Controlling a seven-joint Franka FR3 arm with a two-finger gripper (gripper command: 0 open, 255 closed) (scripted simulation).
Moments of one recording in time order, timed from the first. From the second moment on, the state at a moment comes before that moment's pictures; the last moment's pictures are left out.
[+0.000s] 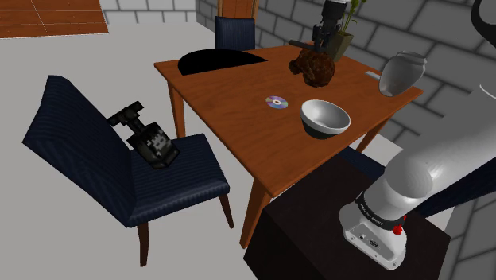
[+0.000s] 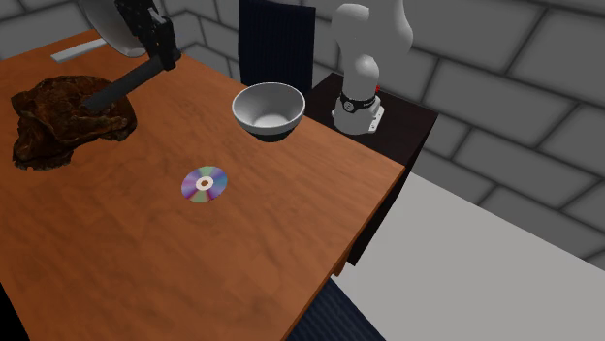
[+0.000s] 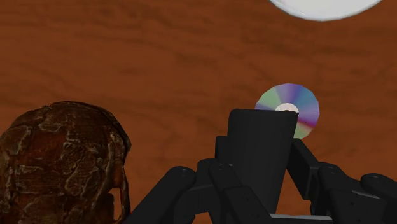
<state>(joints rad) -0.20 -0.04 -0.16 -1.76 -0.04 1.73 -0.30</state>
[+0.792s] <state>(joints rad) -0.23 -0.02 -0.19 -1.87 -0.04 1.86 -0.34</state>
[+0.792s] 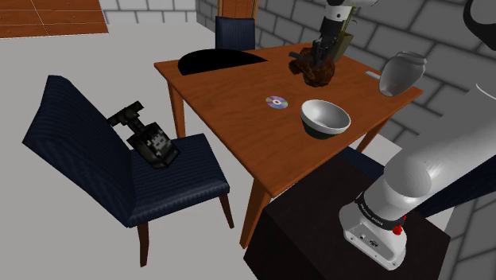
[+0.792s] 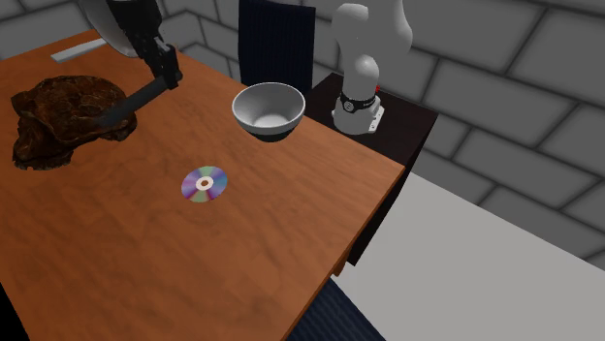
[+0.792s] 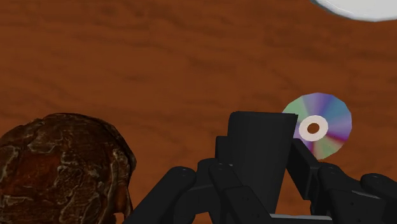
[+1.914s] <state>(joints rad) -0.23 0.03 -0.19 -2.04 -0.03 2.09 -0.34</state>
